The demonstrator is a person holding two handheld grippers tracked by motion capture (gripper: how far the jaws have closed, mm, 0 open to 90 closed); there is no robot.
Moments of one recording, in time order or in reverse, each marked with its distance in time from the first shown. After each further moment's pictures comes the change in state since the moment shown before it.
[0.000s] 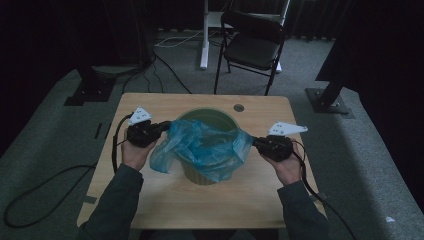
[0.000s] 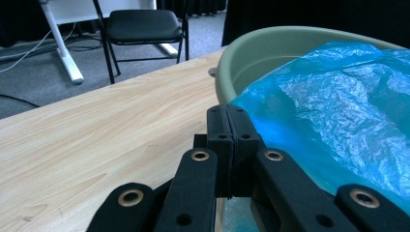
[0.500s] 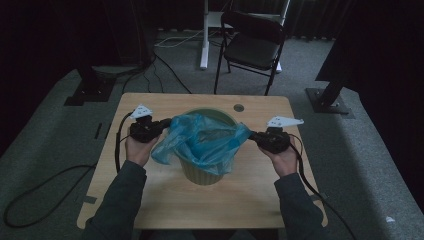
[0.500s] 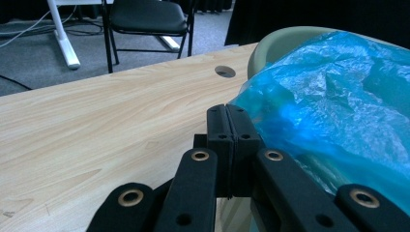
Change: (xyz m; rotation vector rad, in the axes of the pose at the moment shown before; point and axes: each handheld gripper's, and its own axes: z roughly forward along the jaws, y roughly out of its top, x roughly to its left) left arm 0.015 -0.005 0.016 0.005 -0.007 -0.082; right arm -0.021 -0.002 0.016 0.032 -0.016 0.067
